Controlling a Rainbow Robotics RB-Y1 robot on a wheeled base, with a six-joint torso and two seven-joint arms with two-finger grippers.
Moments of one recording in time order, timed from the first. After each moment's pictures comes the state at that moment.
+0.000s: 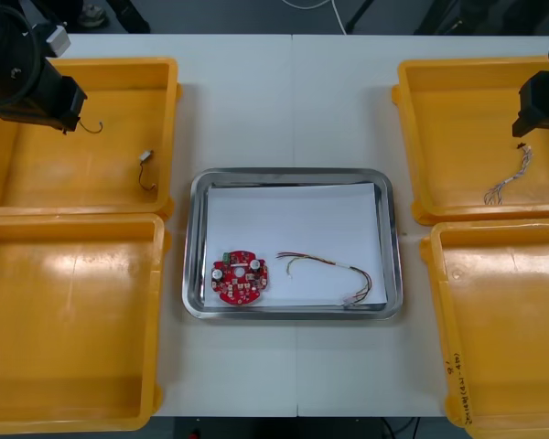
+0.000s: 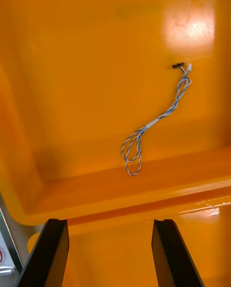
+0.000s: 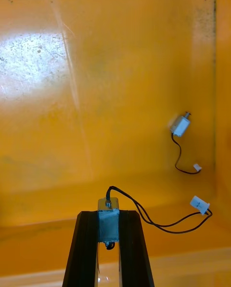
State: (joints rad) right arm -0.83 -0.81 0.02 -1.55 -0.74 1.92 1.15; left arm -0.91 0.70 -0.04 -1.34 0.65 1.75 -1.53
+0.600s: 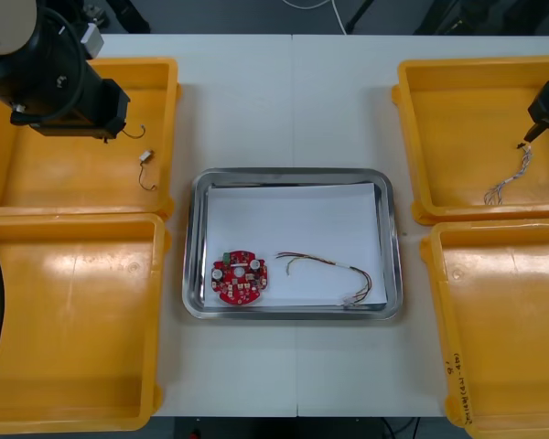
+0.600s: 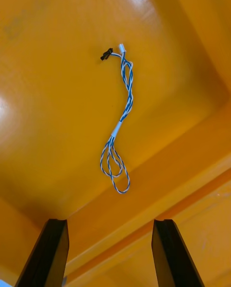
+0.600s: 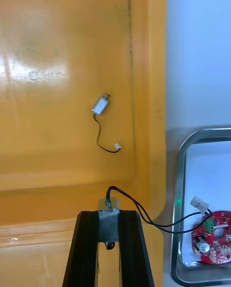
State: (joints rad) right arm -0.90 -0.74 -0.05 -1.25 -0.59 1.84 0.93; left arm -0.82 0.59 -0.04 -1.73 0.64 1.91 -1.20
